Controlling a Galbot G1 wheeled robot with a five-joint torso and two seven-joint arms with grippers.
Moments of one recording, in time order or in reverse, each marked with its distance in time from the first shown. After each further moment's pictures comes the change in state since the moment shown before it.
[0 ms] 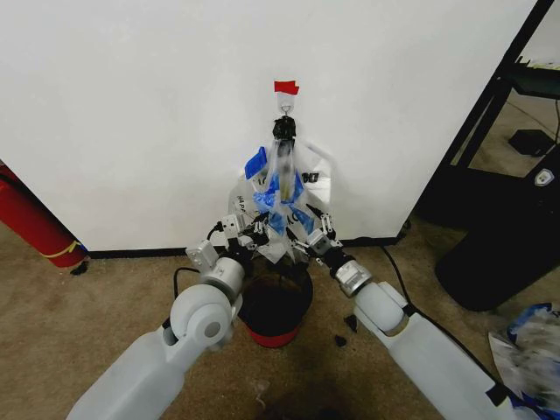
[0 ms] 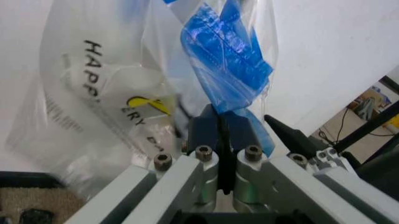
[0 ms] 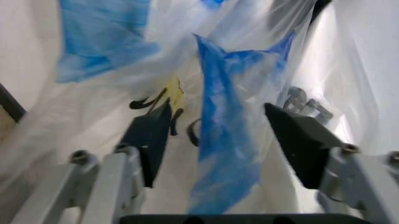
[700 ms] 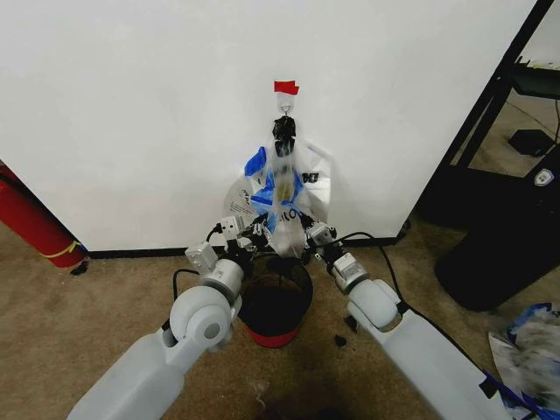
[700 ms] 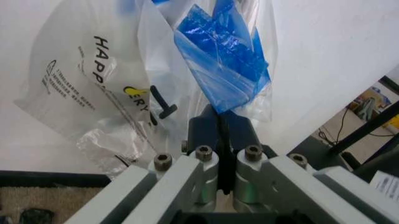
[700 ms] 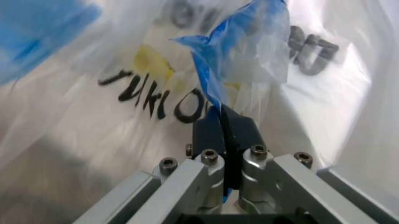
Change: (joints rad) left arm 0.011 0.000 -0.006 -0.007 0.008 -0.002 0.003; right arm 0.020 0.026 -0.020 0.016 0.270 -0.150 0.084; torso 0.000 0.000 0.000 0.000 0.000
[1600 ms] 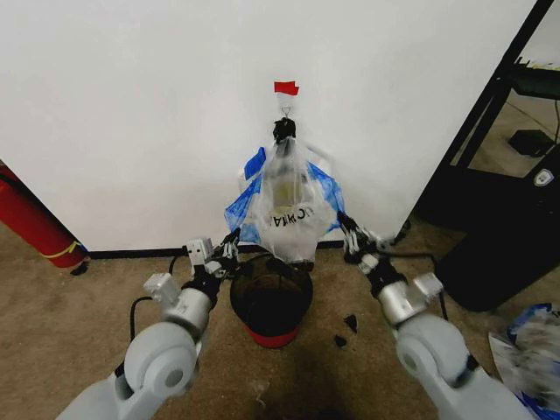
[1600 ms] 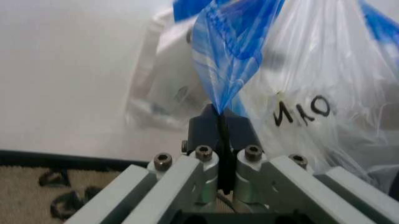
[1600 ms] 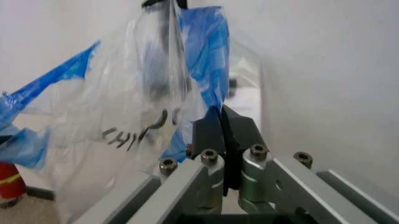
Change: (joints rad) left arm 0.312 0.110 -0.147 -0.171 0.104 -0.054 0.039; right arm -0.547 -0.019 0.415 0.451 0.269 0.095 -0.066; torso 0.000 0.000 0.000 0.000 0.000
